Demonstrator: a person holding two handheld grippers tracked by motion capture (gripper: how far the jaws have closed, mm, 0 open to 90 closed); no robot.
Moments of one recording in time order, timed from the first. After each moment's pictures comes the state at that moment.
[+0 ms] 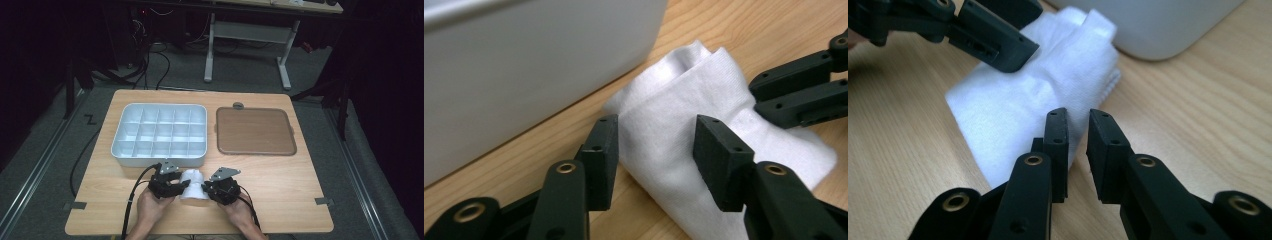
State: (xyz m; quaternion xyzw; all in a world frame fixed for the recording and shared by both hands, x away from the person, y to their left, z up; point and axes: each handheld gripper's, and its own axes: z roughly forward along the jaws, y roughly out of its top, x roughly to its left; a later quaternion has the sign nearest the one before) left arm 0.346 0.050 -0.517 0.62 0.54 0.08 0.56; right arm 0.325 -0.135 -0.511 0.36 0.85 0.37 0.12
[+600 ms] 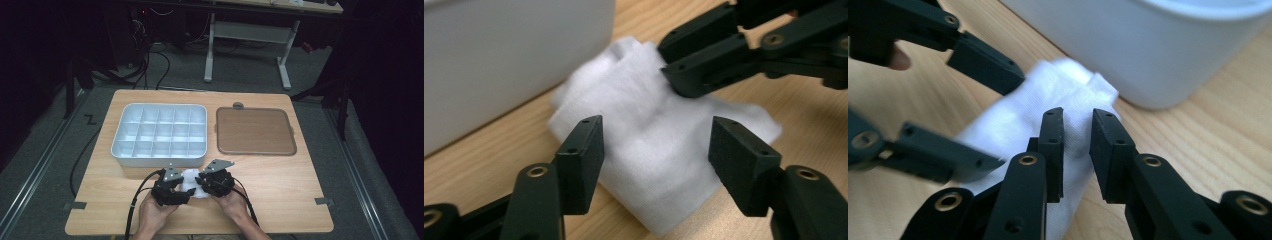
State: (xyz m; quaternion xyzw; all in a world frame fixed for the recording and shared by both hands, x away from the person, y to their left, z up) left arm 0.323 0.034 -0.515 0.64 0.53 0.06 0.55; right arm 0.344 -0.117 -0.500 0.35 0.85 0.37 0.13
